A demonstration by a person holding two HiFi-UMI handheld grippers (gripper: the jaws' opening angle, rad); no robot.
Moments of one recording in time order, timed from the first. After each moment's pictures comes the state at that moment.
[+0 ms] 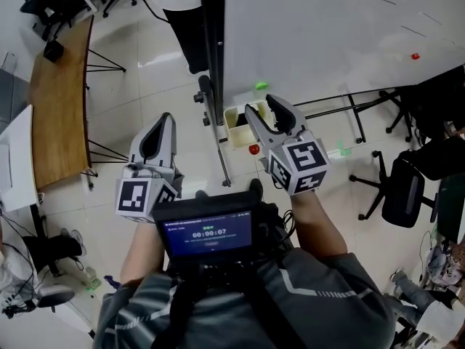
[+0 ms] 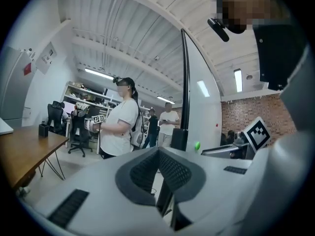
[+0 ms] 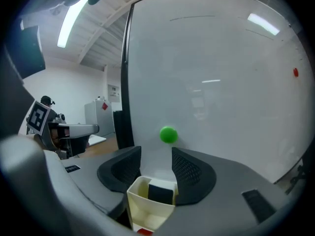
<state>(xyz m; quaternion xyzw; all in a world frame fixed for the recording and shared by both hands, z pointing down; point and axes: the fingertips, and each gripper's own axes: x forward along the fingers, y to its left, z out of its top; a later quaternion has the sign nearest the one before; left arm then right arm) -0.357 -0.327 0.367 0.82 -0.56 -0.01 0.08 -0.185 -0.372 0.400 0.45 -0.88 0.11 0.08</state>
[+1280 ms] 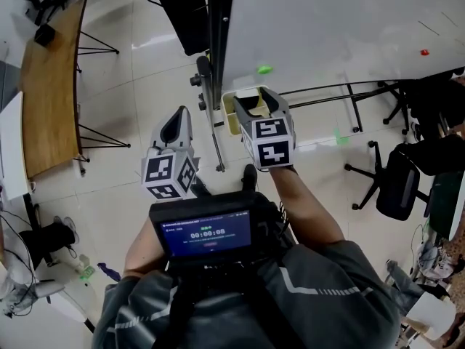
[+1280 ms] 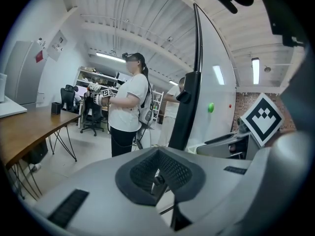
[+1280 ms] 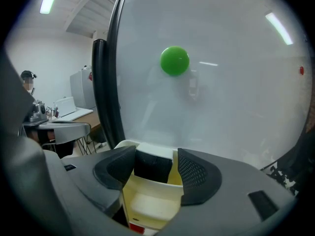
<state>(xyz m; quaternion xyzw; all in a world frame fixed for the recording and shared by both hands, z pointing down) -0.339 -0.342 0.492 0.78 -0.60 0.04 0.18 -0.195 -0.393 0.513 0.49 -0.82 0.14 0.25</state>
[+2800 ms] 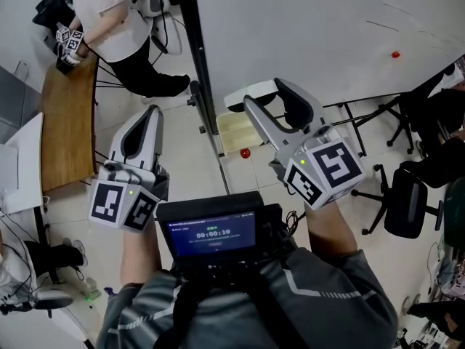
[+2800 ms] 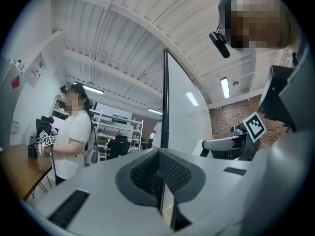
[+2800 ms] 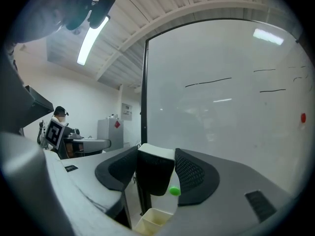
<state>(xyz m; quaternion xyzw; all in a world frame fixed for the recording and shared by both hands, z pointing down) -0.327 -0.282 0.251 0.85 -0.52 -0.05 0.01 -0.161 -0.318 0.243 0.40 -0.92 0.02 -0.01</state>
